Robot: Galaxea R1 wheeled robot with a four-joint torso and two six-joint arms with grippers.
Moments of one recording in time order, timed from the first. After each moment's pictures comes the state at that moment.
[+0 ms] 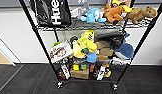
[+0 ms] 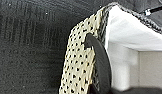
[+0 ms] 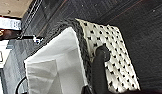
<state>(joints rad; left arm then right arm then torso) 0.87 2.54 -1.98 -0.29 0.29 -0.03 -1.00 2.46 -1.75 0.50 0.03 0.08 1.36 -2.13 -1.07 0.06</state>
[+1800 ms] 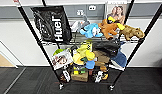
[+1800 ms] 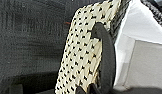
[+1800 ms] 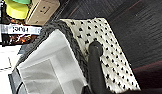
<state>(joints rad) 0.88 2.44 -1.79 -0.30 0.31 -0.03 -1.07 2.28 -1.53 0.49 0.17 0.07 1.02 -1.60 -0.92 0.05</state>
